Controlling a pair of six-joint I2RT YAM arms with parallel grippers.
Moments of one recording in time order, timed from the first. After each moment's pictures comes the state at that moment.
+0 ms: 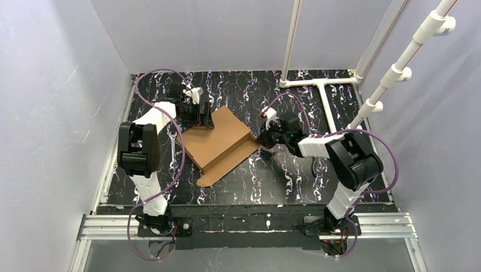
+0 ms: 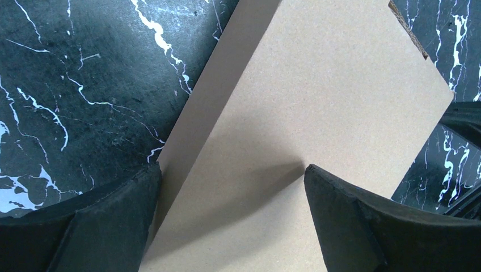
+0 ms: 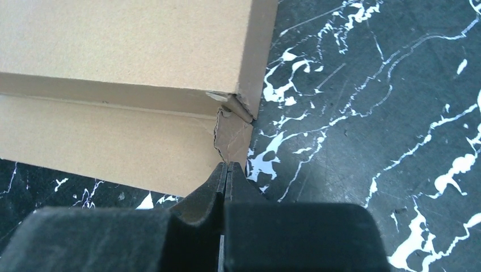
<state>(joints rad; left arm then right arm) -0.13 1.89 1.35 -0.54 0.47 -0.04 0.52 1.74 0.77 0.42 -0.46 -0.02</state>
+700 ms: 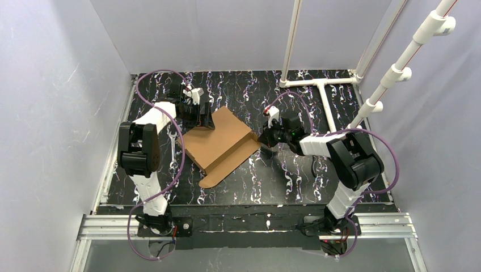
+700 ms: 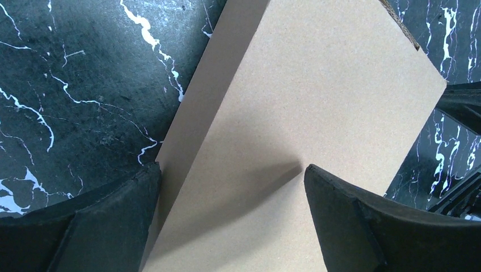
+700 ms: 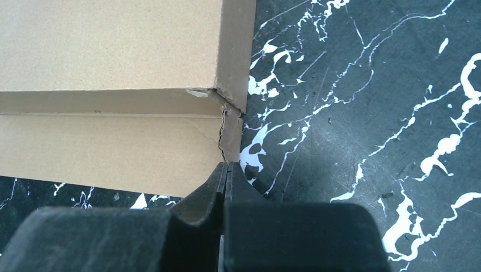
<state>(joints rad) -0.13 1.89 1.35 -0.55 0.50 -0.03 0.49 1.74 0.79 0.39 -0.46 0.03</state>
